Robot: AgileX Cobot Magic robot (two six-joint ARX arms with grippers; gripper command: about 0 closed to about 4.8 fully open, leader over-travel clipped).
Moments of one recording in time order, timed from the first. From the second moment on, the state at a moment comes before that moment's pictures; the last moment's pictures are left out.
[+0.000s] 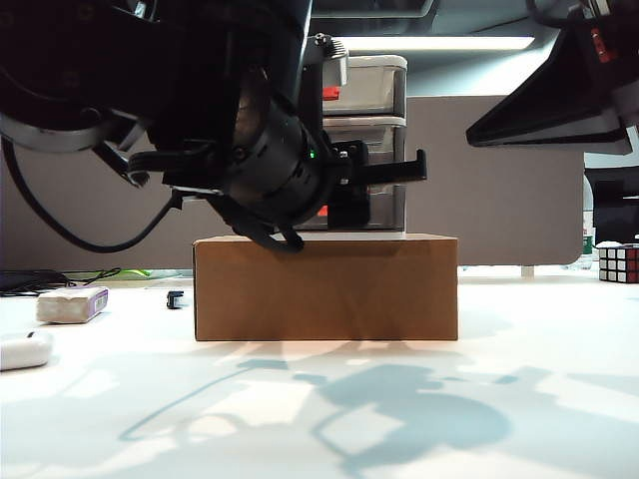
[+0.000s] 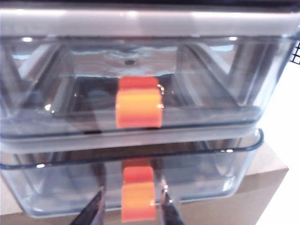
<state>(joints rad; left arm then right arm) -1.01 1.78 0.70 0.93 -0.76 -0.15 0.38 0.84 0.33 0.23 -0.47 0.05</state>
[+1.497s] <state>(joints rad) -1.11 1.78 0.70 0.79 -0.85 -0.21 0.38 1.18 0.54 0.45 -0.54 0.11</state>
